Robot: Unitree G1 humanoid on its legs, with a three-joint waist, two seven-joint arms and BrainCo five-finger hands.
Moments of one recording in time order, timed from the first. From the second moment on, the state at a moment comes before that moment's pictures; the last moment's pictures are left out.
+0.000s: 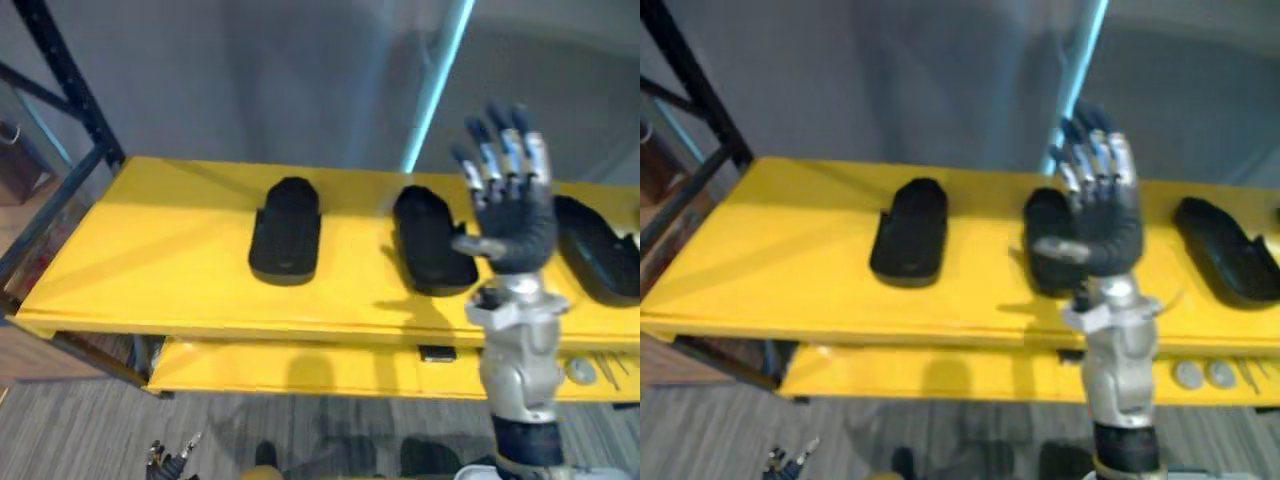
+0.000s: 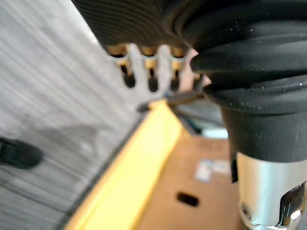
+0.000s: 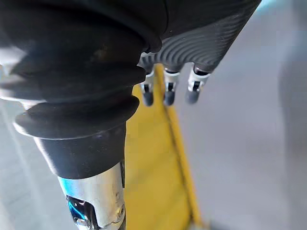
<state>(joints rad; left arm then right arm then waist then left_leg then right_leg) 0.27 0.00 0.42 0.77 -0.27 -0.28 0.15 -0.04 -0.20 -0.22 -0.38 0.52 -0.32 0.18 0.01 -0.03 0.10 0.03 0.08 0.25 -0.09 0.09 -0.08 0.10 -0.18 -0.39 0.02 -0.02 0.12</state>
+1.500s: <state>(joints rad) 0.20 0.10 -0.03 0.80 0.02 -0.05 0.14 0.28 -0.04 -0.19 0.06 0.28 -0.42 -0.28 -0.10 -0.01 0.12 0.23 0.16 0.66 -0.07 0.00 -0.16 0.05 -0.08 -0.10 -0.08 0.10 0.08</state>
